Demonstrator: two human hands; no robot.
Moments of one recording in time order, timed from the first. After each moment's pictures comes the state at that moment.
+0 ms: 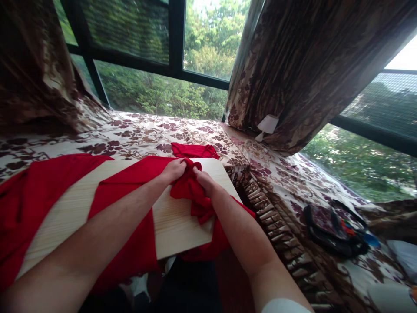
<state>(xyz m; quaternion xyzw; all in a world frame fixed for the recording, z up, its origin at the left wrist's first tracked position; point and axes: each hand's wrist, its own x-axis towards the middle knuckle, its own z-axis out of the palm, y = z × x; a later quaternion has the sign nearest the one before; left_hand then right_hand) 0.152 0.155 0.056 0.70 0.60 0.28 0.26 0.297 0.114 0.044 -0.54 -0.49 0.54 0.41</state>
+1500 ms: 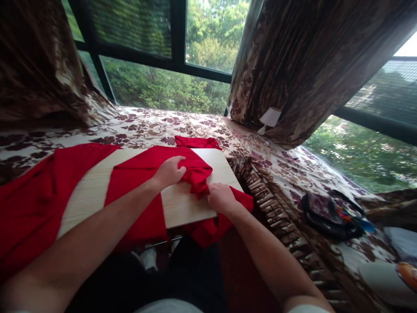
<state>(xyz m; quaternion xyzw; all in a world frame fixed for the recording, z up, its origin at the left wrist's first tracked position) 0.133 0.081 0.051 0.78 0.53 0.31 0.14 0.348 -0.024 0.062 -0.60 -0.80 0.01 -0.04</state>
